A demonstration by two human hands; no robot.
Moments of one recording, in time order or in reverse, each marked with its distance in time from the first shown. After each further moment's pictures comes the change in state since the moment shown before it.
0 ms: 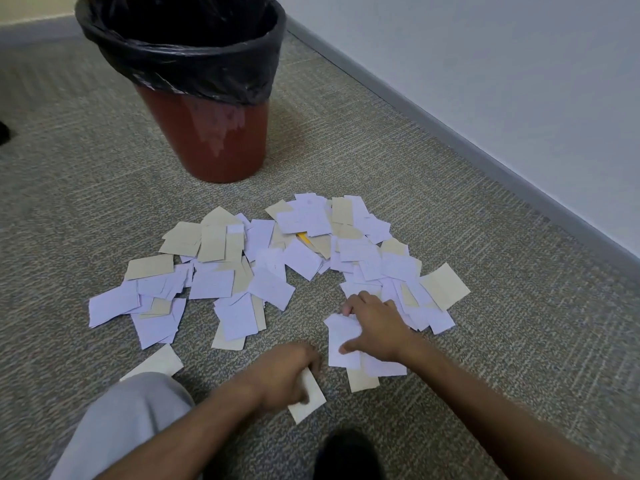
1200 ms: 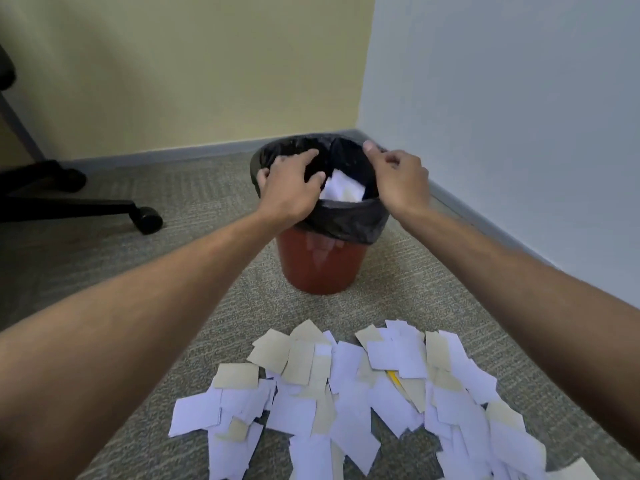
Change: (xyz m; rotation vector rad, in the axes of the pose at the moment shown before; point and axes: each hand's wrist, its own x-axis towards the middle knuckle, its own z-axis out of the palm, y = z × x) left_hand 0.004 -0.108 -0.385 -0.103 1.195 -0.339; right_hand 0.209 -0.214 -0.300 0.622 0.851 -0.148
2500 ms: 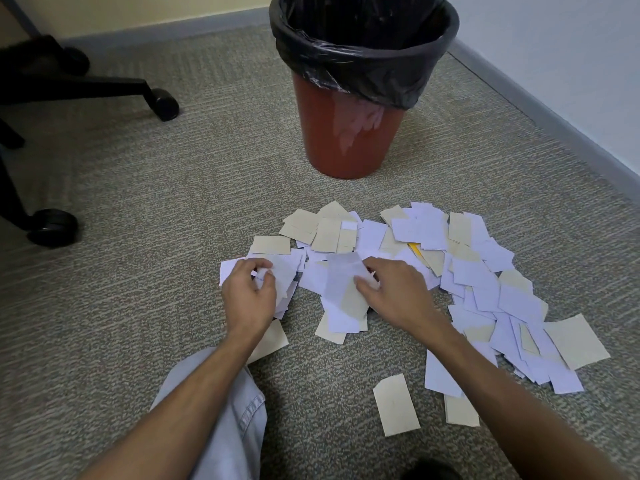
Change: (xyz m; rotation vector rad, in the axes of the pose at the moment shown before) left_hand -0.323 -0.125 0.039 -0.201 0.110 -0.498; right_hand -0.286 0.133 0.009 -0.496 -0.626 -0.215
